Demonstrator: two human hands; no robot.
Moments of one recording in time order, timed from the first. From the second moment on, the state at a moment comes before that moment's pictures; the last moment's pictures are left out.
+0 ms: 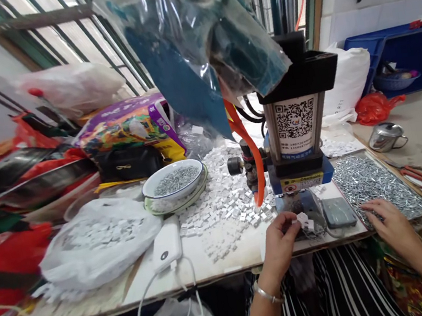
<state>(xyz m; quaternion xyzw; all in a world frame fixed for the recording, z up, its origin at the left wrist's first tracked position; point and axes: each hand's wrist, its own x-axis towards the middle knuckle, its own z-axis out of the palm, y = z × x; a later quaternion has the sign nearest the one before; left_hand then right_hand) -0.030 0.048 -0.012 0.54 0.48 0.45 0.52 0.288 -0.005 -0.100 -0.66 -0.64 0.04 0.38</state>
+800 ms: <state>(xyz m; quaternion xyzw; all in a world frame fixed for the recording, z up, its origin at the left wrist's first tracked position) -0.023 0.056 -0.015 0.63 0.47 0.49 0.38 0.290 0.020 -0.106 -0.76 -0.61 -0.07 0.19</state>
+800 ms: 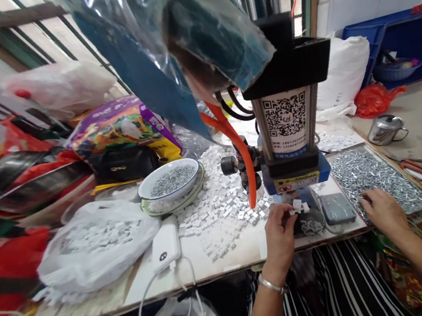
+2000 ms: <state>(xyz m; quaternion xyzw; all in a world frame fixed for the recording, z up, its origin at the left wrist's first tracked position) 0.002 0.023 -0.017 0.74 0.53 0.31 0.27 0.254 0.001 -0.055 -0.69 -0.51 0.19 0.48</state>
